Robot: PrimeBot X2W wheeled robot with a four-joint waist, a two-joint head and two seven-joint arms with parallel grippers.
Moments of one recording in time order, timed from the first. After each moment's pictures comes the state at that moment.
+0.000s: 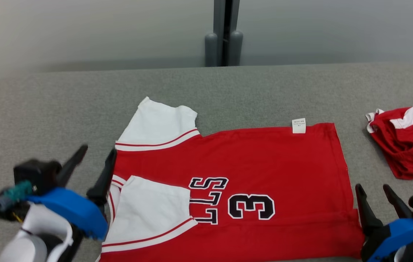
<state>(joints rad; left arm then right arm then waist) -0.03 0.36 -0.20 -0.14 -0.48 -0.01 0.28 0.06 -0.05 -0.19 0.00 0.15 0.13 0.21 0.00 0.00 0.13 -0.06</state>
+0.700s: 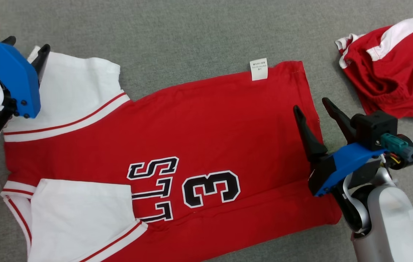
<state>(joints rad) -0.80 0.56 -0.33 0.31 -0.49 -0.12 0.62 -0.33 -0.05 0.07 0.04 0.11 0.13 0.23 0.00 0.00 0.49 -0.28</state>
